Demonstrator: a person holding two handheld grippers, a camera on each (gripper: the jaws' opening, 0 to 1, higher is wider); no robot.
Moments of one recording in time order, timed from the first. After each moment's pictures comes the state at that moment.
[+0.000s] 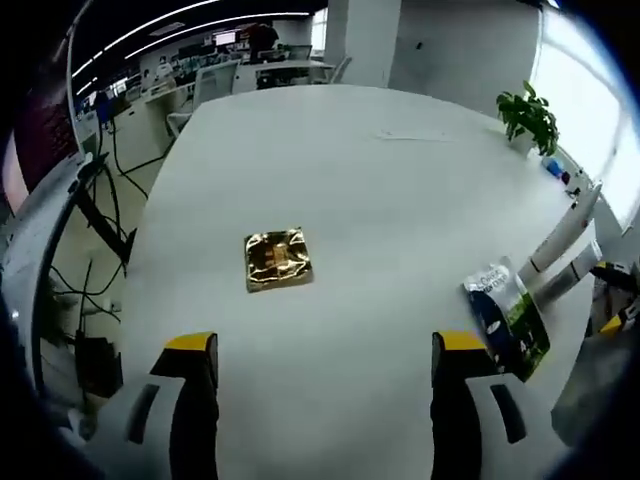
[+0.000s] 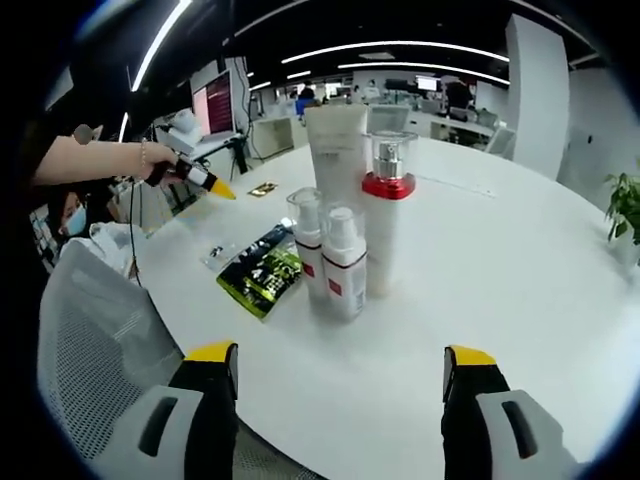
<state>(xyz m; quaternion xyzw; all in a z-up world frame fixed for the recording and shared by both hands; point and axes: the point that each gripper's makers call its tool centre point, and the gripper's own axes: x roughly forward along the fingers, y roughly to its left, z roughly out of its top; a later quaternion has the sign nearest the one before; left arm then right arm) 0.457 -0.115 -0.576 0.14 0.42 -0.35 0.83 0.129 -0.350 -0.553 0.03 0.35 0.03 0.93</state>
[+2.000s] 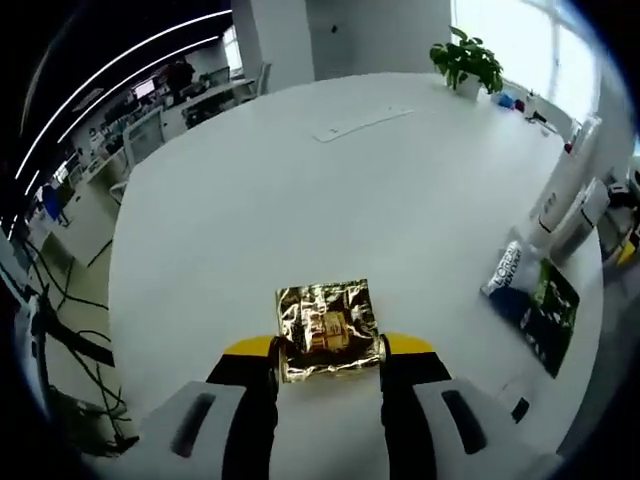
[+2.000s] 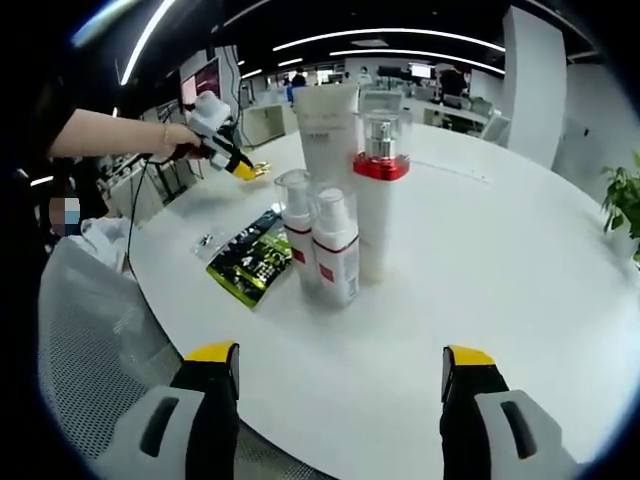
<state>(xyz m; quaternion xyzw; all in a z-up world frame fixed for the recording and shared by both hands) 0.487 -0.167 -0.584 0.28 0.33 -0.50 0.75 0.127 -0.355 -0.566 0.03 0.38 0.02 0.92</state>
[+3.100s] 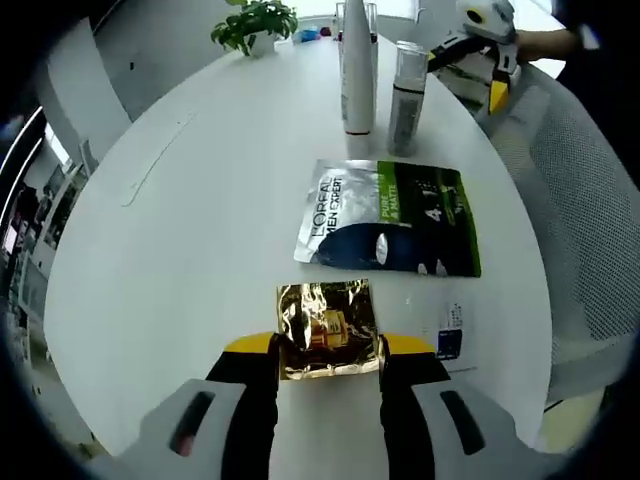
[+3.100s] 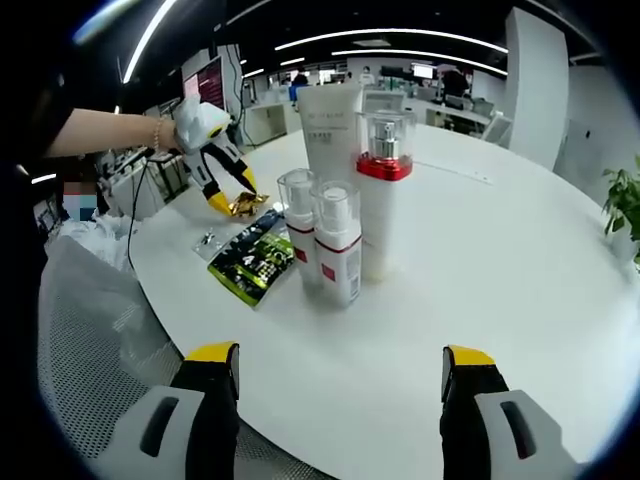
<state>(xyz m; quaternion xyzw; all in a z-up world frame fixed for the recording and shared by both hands) 0.372 -0.189 -0.605 0.44 0.25 -0.71 0.49 0.127 -0.354 -0.565 0.03 0.38 0.02 0.92</state>
